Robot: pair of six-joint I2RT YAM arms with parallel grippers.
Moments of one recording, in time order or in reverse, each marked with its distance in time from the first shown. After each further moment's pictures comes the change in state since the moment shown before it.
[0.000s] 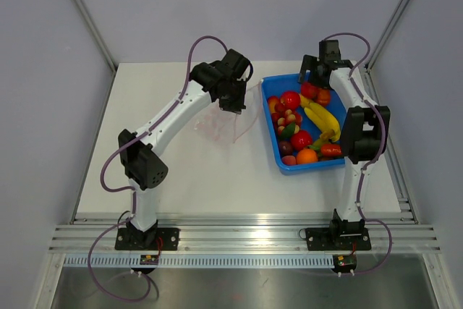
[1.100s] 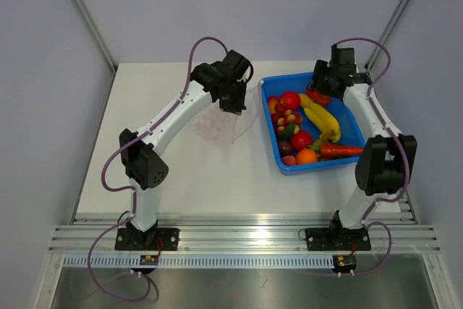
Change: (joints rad) left arm 0.000 0.008 0.000 -0.003 0.003 -0.008; right arm 0.000 -0.320 -0.318 0.042 -0.060 0.038
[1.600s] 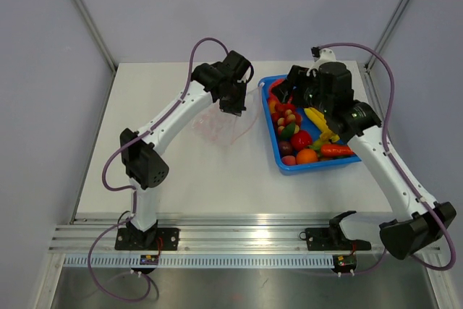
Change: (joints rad) left arm 0.000 0.003 -0.005 -0.005 0.008 0.000; right arm 0.357 -0.594 -0.216 0.042 -0.058 0.164
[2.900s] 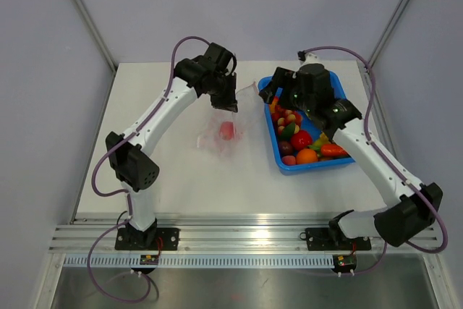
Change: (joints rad) left arm 0.087 -0.080 -0.051 0.024 0.192 -0.027; right arm 0.091 0.140 -0.011 0.050 0.066 0.131
